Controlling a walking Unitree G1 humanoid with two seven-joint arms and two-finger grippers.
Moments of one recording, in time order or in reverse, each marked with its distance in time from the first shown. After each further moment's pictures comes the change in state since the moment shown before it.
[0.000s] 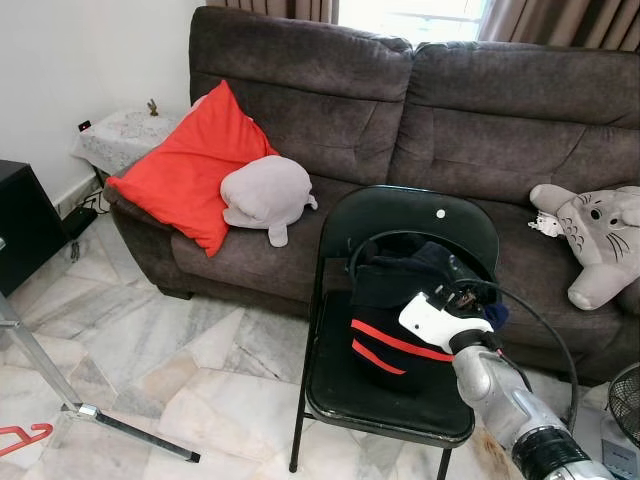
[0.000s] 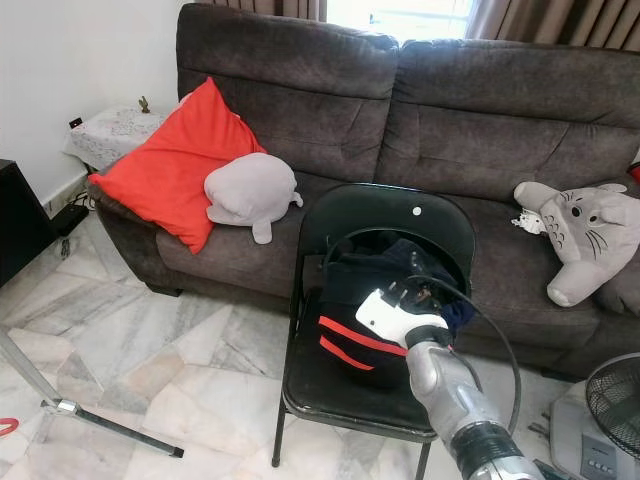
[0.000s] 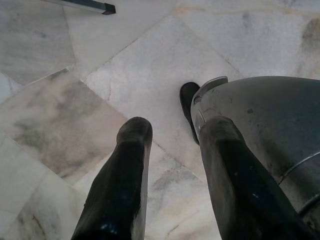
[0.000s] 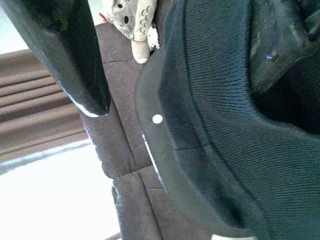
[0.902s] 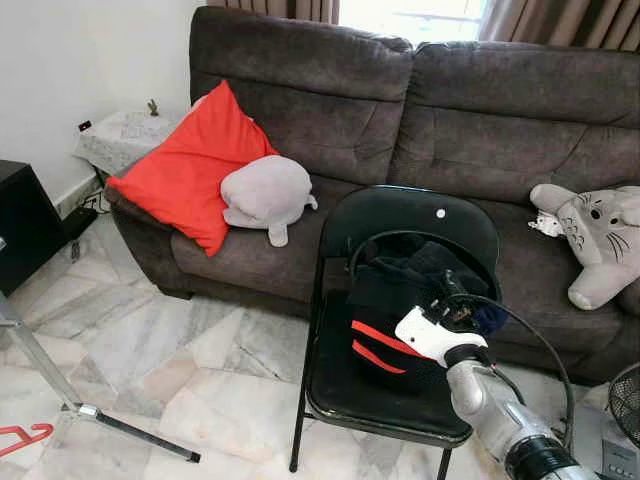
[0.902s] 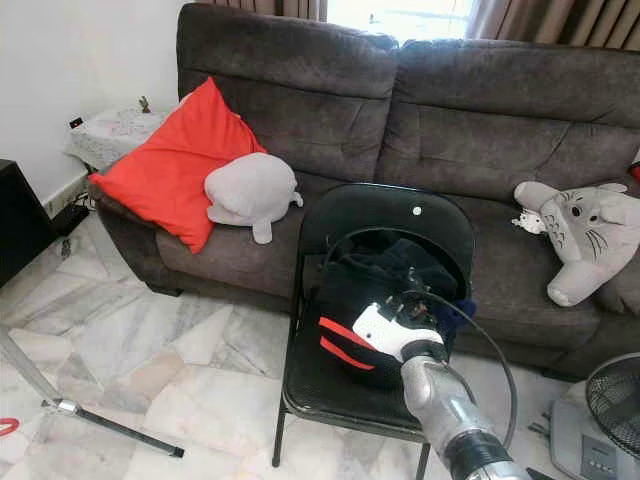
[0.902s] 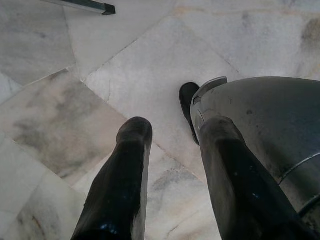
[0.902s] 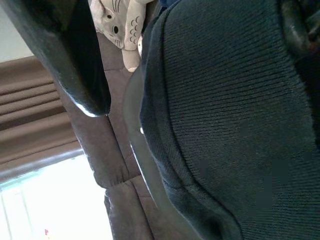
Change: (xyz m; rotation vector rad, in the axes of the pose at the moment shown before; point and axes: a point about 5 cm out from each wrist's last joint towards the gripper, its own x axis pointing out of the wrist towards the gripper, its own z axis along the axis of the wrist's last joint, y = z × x) left arm 0.000 0.000 0.000 0.001 0.000 -0.002; right arm -0.007 0.017 -0.003 0.022 0.016 0.015
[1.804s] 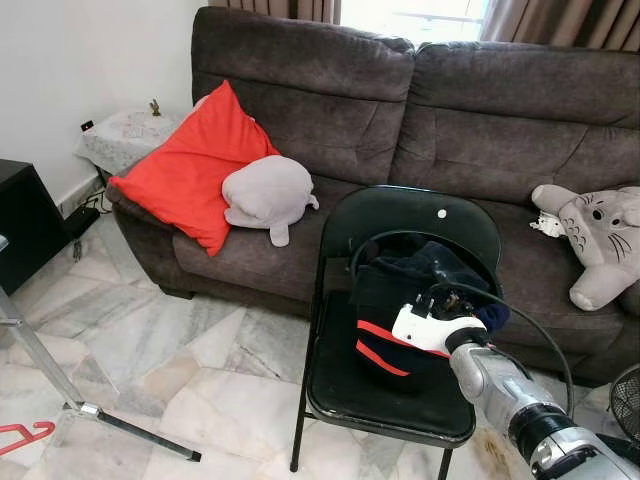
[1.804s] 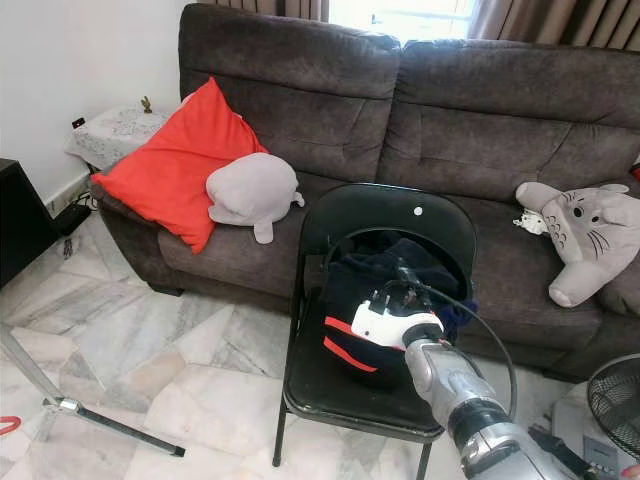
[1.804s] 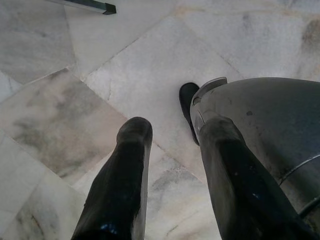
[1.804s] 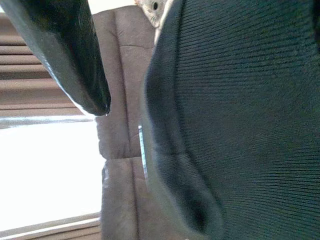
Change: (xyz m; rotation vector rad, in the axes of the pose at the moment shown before) left arm 0.000 0.000 0.001 -0.001 -0.003 0.001; right arm 0.020 -0.018 0.003 -0.258 -0.066 0.023
